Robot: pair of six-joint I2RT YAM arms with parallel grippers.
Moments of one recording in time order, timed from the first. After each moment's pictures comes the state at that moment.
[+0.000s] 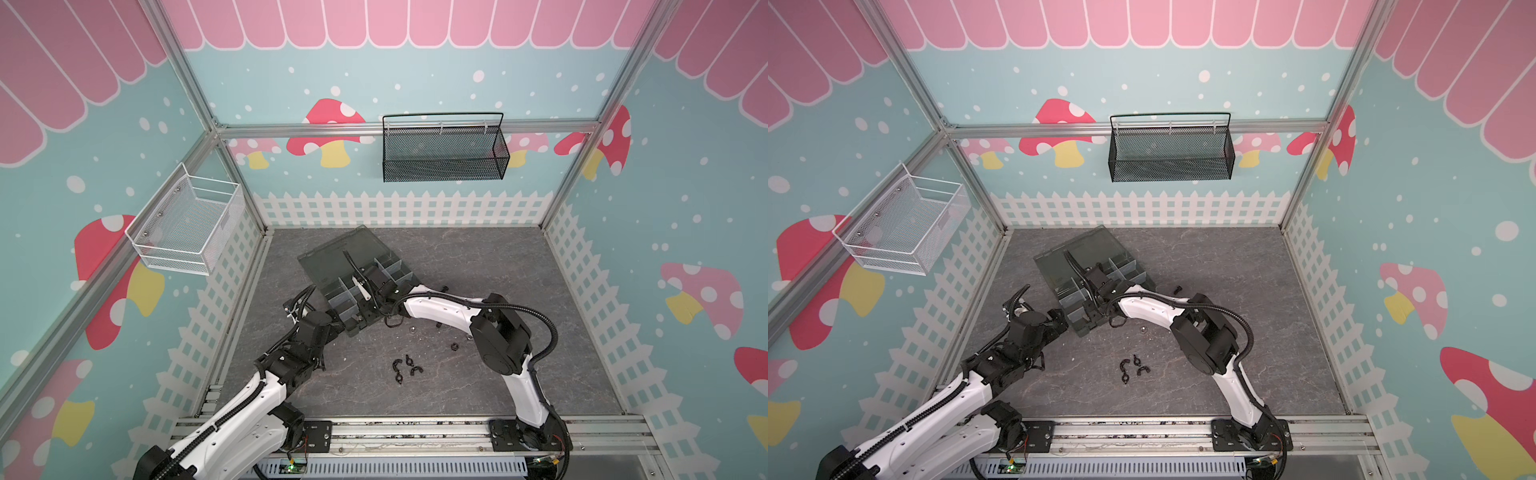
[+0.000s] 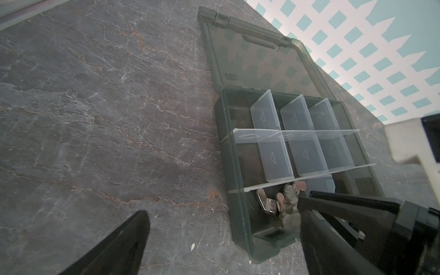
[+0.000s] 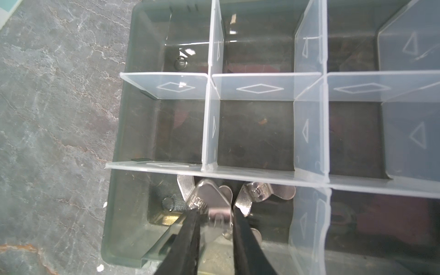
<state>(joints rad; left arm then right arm) -0.46 0.83 0.44 -0.32 -0.45 -0.89 0.92 2.14 1.66 -0.45 0.02 0.27</state>
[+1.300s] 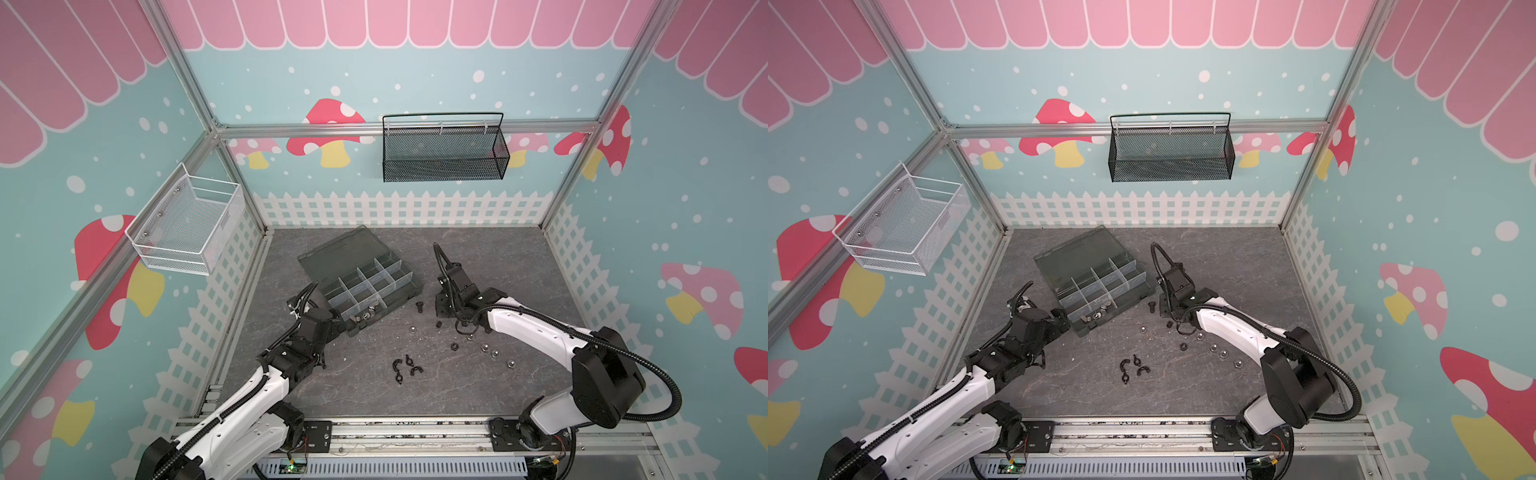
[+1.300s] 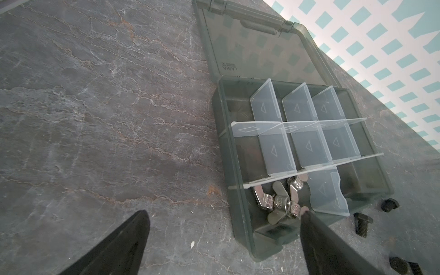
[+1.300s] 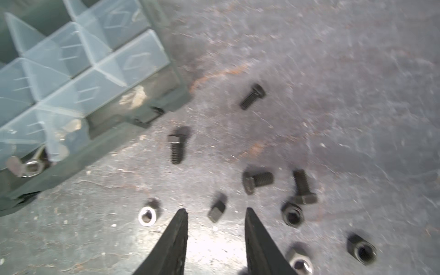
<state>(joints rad) -0.45 0.88 0.46 -0.32 -0.39 -0.86 0.61 1.50 1.00 -0.50 0.21 0.51</state>
